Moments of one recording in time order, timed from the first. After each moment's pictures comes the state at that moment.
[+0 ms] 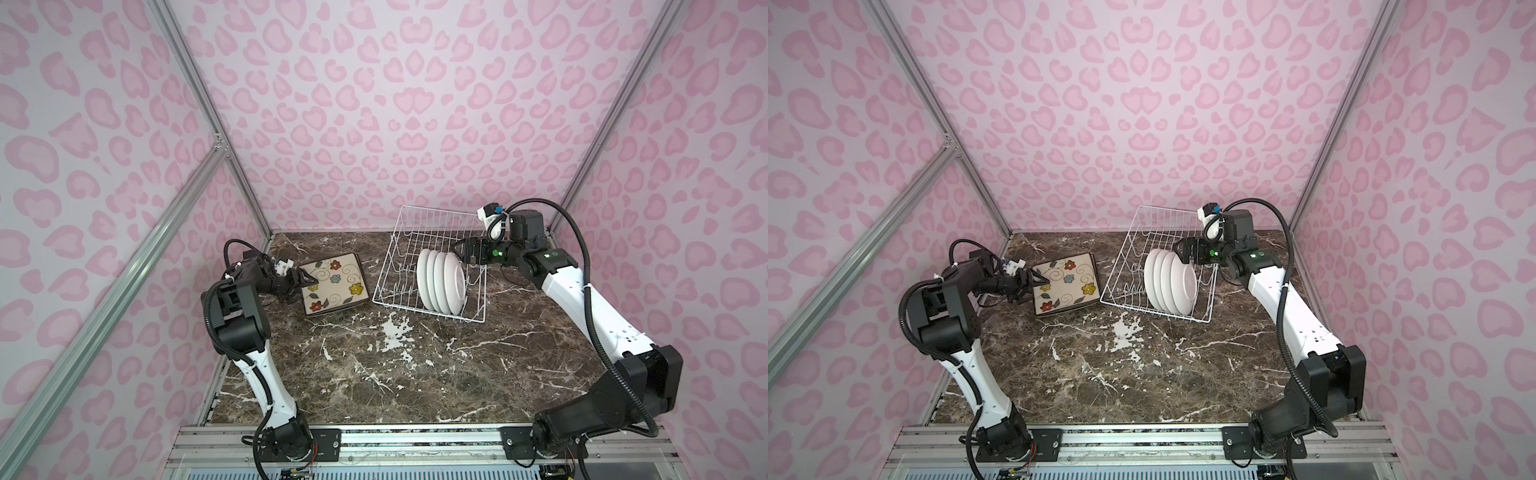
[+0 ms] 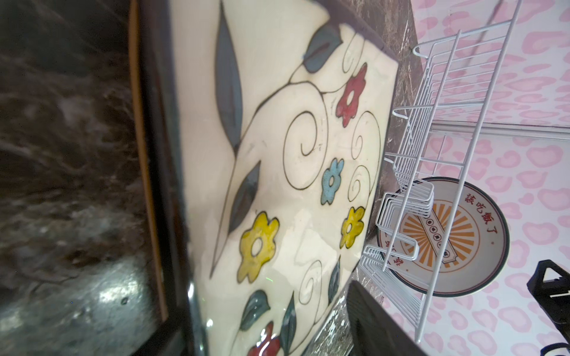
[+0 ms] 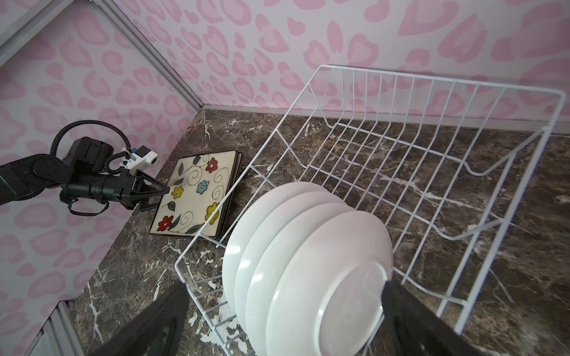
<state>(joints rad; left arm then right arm) 0.36 2.10 1.53 -0.86 0.82 -0.09 0.26 1.51 1.41 -0.48 -0.40 0.23</state>
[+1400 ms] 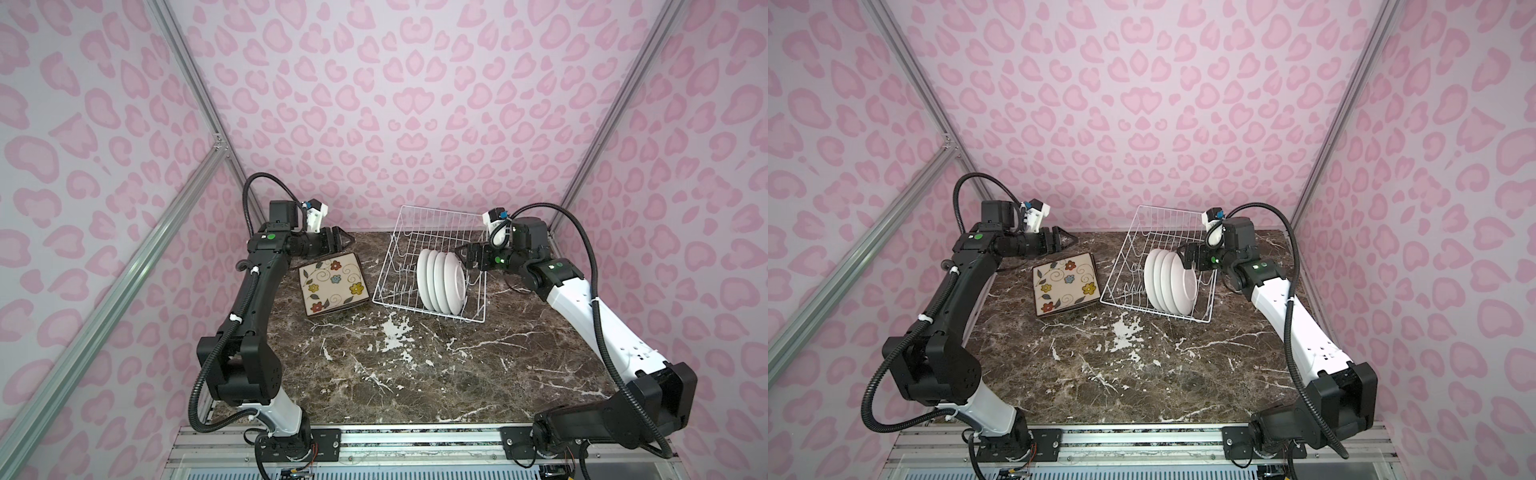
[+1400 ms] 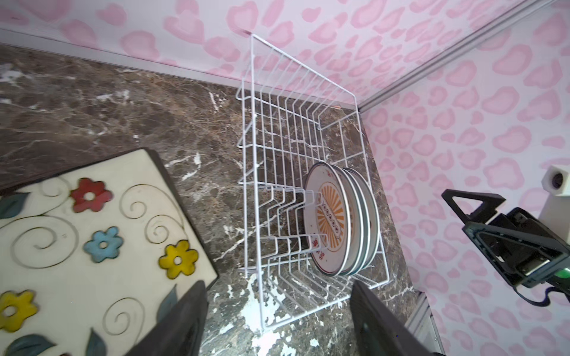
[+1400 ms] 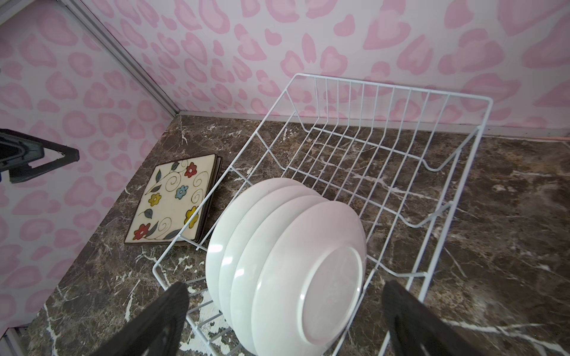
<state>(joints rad) -0.05 1.67 1.65 -0.77 0.68 -0.24 0.29 1.40 1.33 -0.46 -0.25 0.22</state>
